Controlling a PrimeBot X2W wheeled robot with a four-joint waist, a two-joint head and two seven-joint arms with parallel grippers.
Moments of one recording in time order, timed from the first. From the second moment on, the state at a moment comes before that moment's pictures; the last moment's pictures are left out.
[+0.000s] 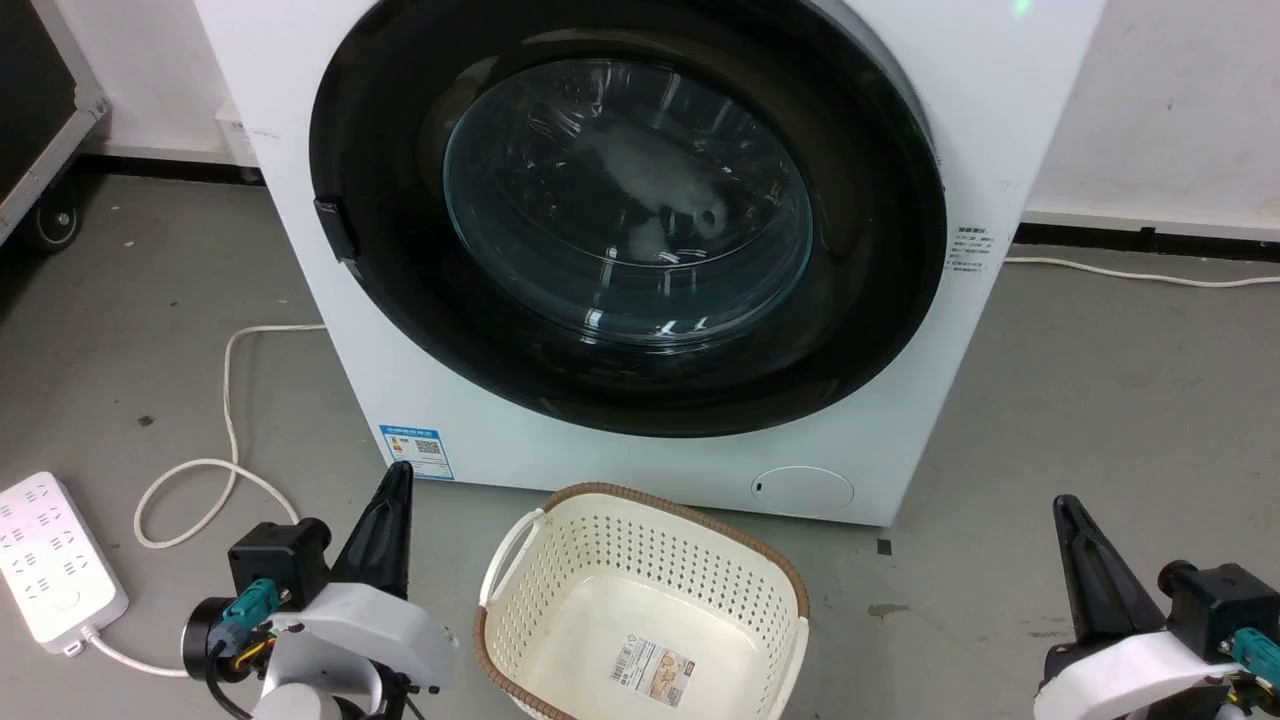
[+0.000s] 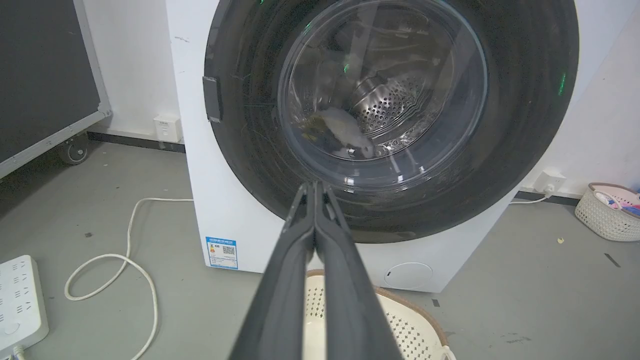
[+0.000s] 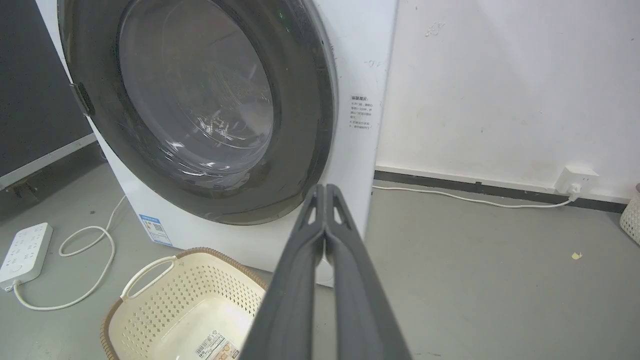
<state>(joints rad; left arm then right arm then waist) -0.15 0.20 -0.17 0.22 -0.38 0.00 -0.15 0.00 -0.05 -0.13 0.09 0.04 0.13 -0.13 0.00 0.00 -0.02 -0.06</state>
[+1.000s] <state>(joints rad) -0.12 0.17 -0.13 0.17 -0.29 0.00 -0.11 0.00 -0.05 -0.10 0.08 0.04 0.13 -0.10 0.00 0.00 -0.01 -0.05</state>
